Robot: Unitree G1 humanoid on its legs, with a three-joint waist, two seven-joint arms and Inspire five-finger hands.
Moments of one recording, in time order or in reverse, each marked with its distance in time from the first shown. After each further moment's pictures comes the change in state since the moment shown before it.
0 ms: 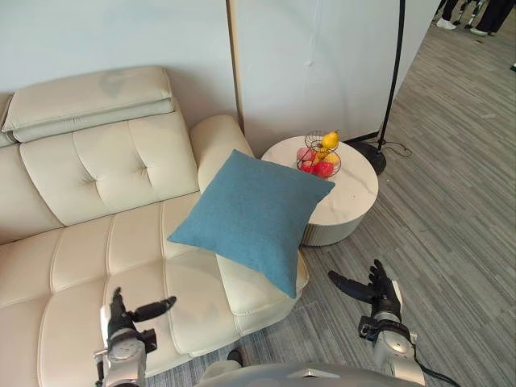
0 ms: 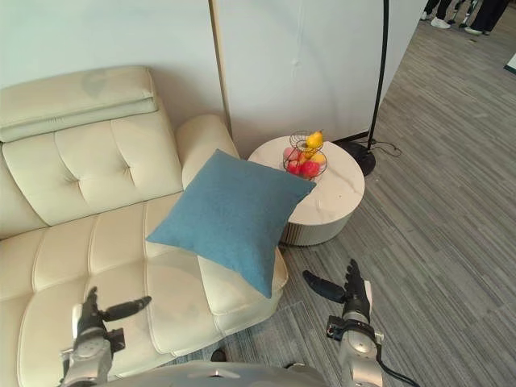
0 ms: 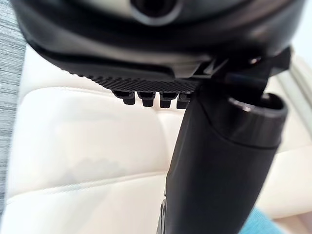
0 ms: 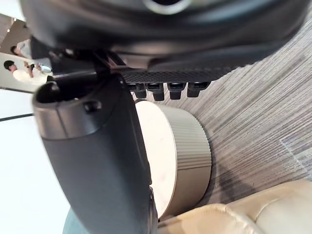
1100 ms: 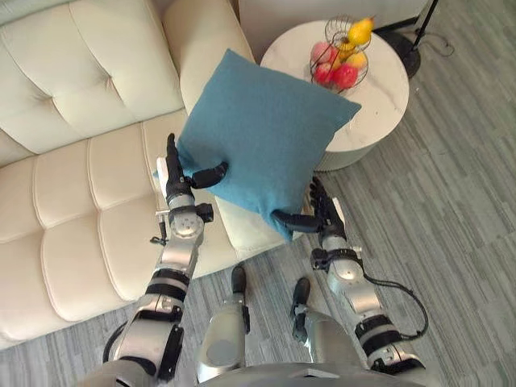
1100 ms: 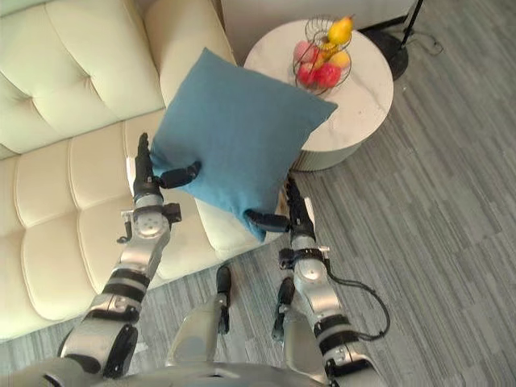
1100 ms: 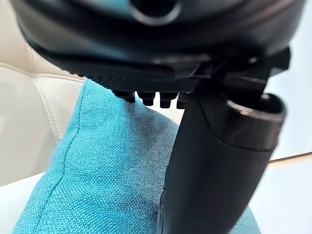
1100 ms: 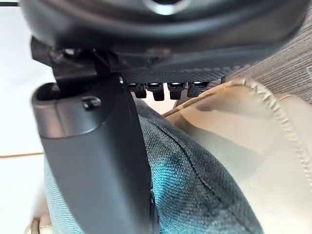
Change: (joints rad) left arm -0.638 0.009 -0.462 -0.071 -0.029 0.014 0.179; right arm -0.454 0.008 0.310 -0.038 0.037 0.002 -0.129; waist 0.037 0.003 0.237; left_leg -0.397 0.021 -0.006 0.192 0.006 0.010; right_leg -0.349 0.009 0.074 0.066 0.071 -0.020
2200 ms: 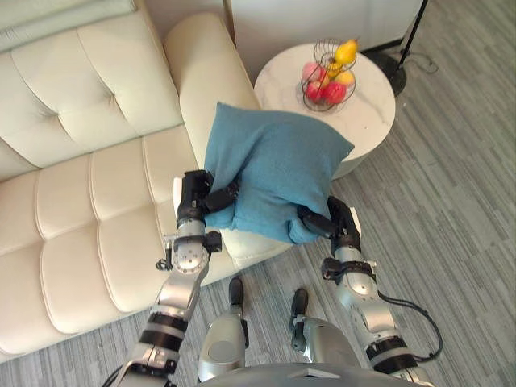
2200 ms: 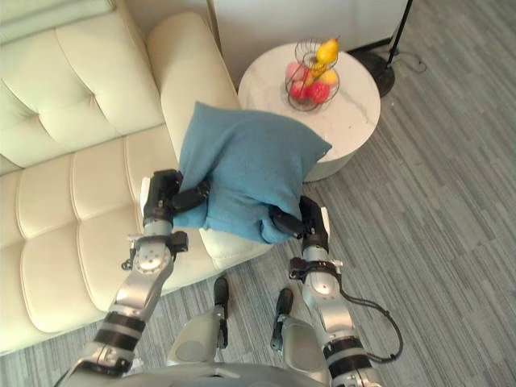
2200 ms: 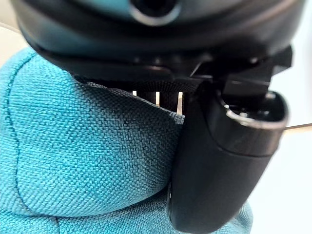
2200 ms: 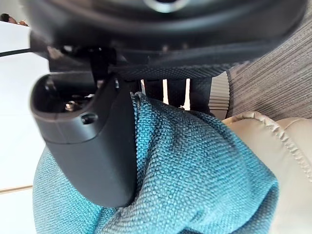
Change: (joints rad) left arm 0.526 -0.098 -0.086 -0.463 -0.092 0.019 -0.115; right arm 0.363 -0.025 -0.081 -0.234 -0.013 0.021 0.039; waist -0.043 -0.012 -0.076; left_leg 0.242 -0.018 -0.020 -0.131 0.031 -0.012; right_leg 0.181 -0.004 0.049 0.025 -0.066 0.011
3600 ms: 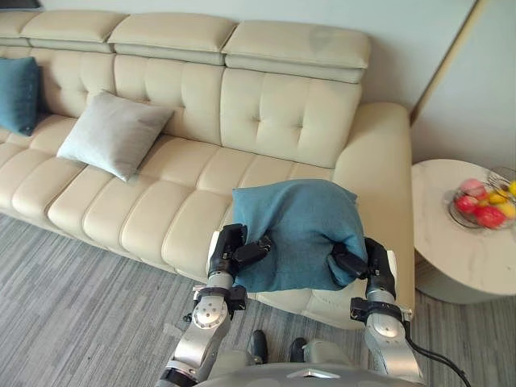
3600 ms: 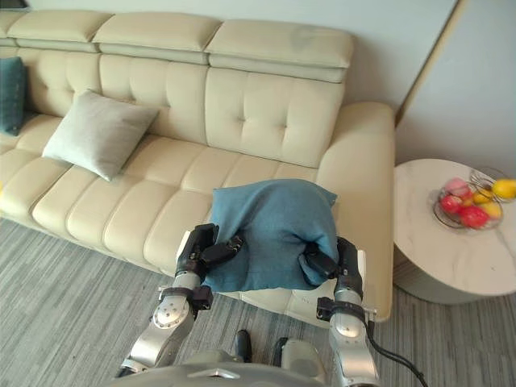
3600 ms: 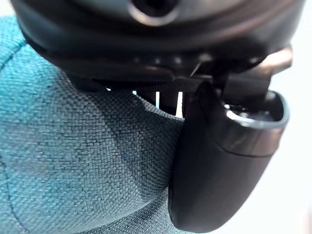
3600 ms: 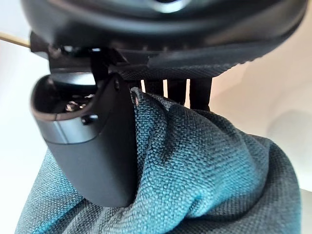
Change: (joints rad) left arm 0.195 -0.039 -0.174 -0.019 -0.105 -0.037 -0.075; right arm 0.195 0.025 -0.129 -0.110 -0.135 0.027 -0.075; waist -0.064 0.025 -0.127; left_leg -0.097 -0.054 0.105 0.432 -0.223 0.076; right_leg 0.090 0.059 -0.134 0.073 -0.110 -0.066
